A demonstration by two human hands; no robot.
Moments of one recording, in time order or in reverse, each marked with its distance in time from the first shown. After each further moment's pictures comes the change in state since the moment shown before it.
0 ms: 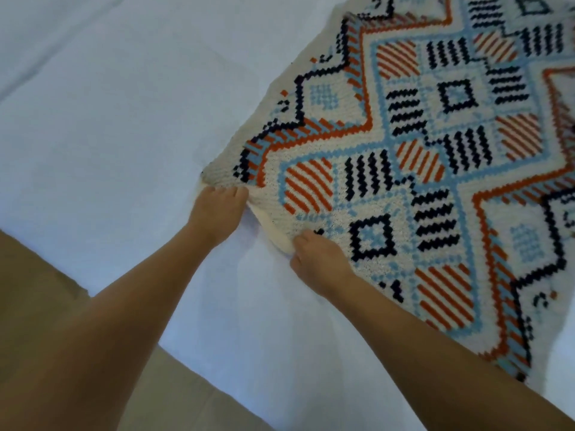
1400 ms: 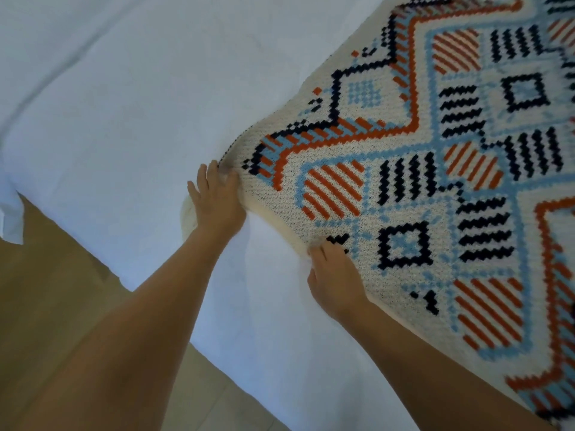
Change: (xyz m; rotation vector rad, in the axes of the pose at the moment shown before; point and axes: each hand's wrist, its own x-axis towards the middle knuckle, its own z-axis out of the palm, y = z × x) left_hand -0.011 -0.034 0.034 -0.244 0.038 -0.586; right_hand 0.001 -0.021 0.049 0.032 0.052 0.028
